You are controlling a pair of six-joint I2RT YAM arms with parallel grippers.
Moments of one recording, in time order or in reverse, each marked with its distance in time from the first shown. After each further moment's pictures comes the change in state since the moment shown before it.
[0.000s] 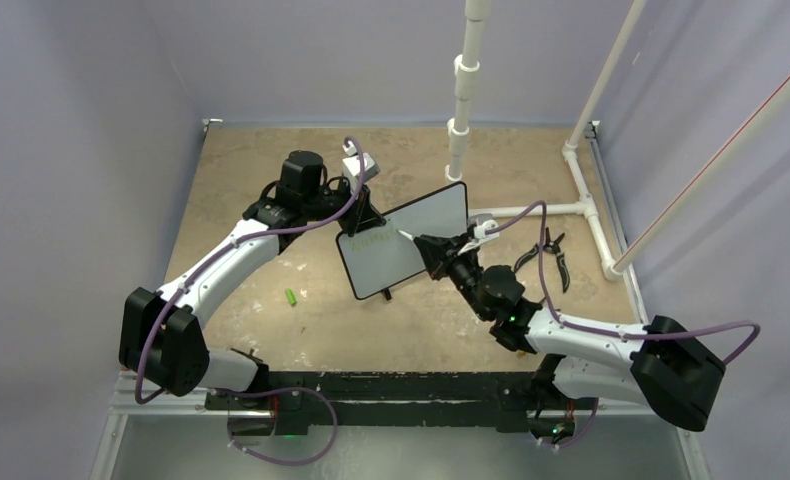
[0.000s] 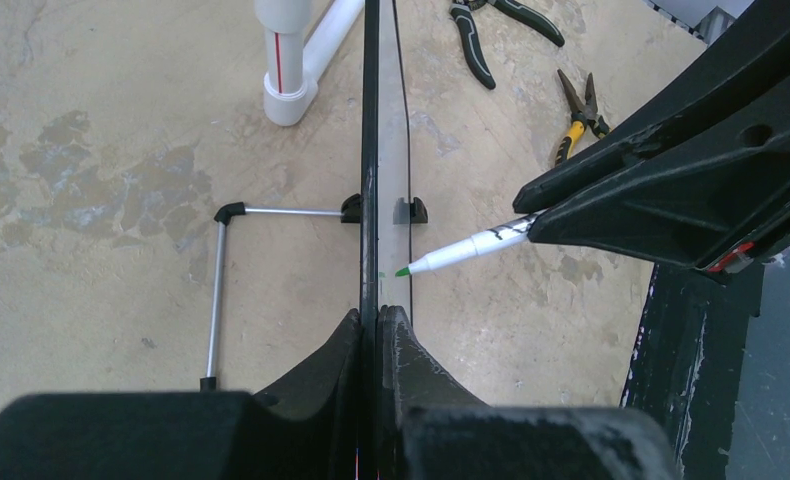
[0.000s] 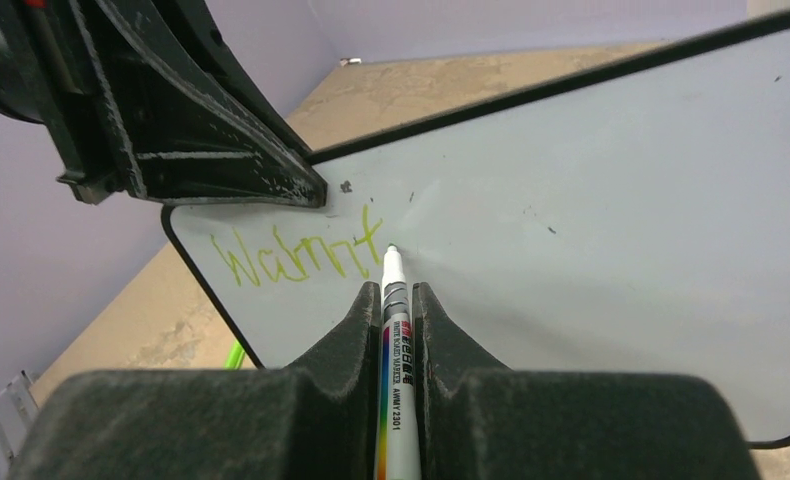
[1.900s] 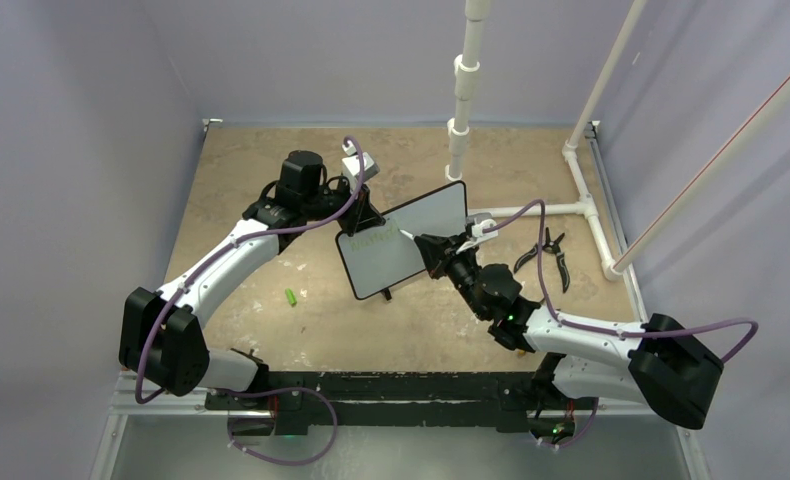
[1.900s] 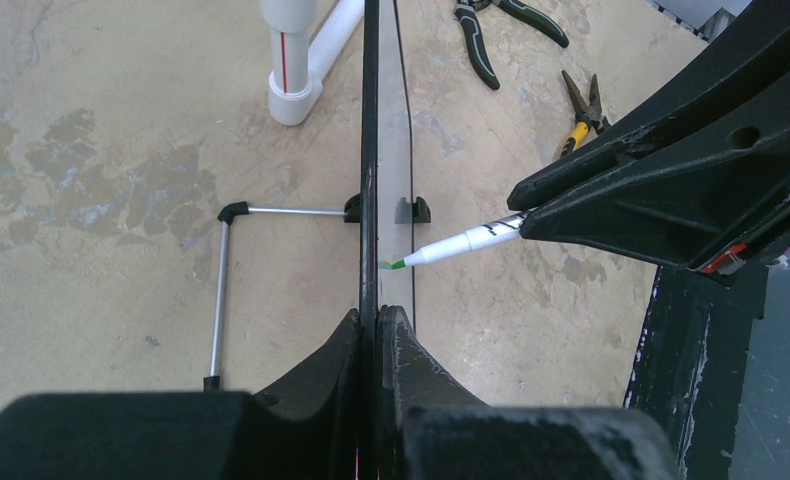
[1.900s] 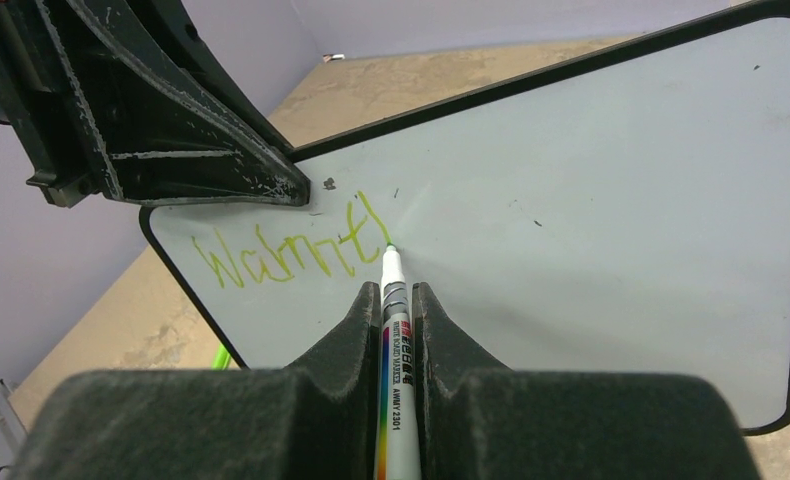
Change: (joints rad) left arm 0.001 0.000 0.000 0.001 -0.002 0.000; right arm 0.001 0.004 0.013 -0.023 0.030 -0.009
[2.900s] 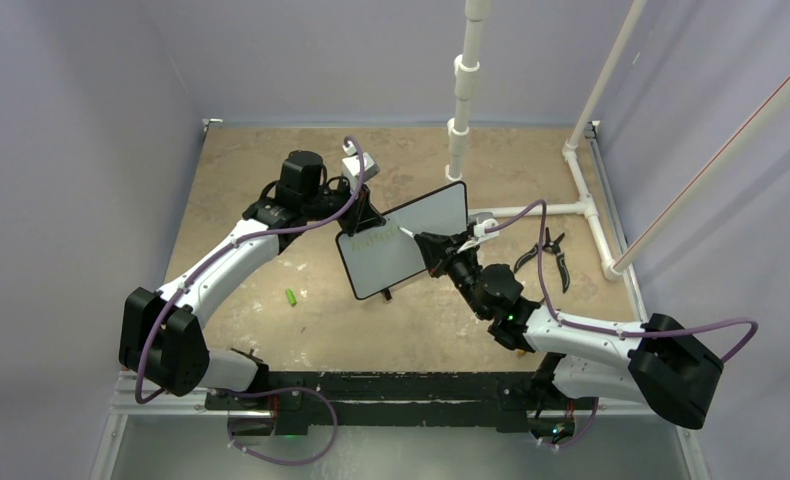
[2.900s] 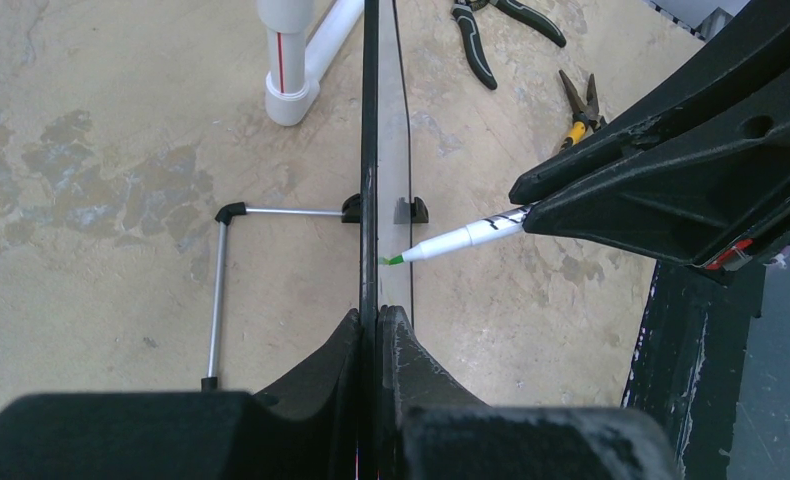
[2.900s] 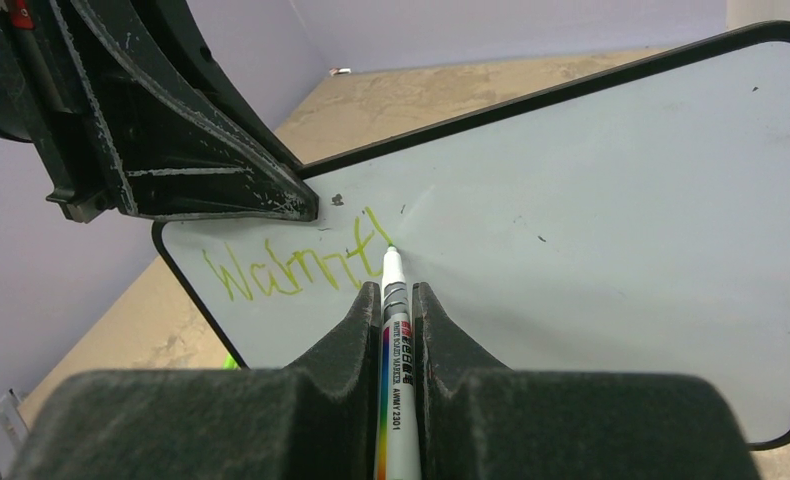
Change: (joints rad) left arm 0.000 0.000 0.000 0.000 0.002 0.000; right arm 0.000 0.000 0.000 0.030 0.001 -0.001
